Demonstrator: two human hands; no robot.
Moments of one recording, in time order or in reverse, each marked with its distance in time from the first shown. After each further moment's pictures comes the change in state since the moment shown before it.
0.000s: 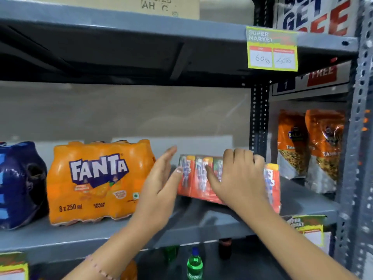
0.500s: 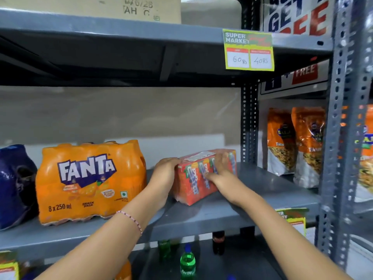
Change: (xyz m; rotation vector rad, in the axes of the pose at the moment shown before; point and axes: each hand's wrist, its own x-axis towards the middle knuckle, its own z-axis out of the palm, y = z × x) left_hand 0.055 -0.005 0.047 -0.122 0.045 -0.620; right_hand 0.004 0.027 0.032 1.152 -0.784 0.294
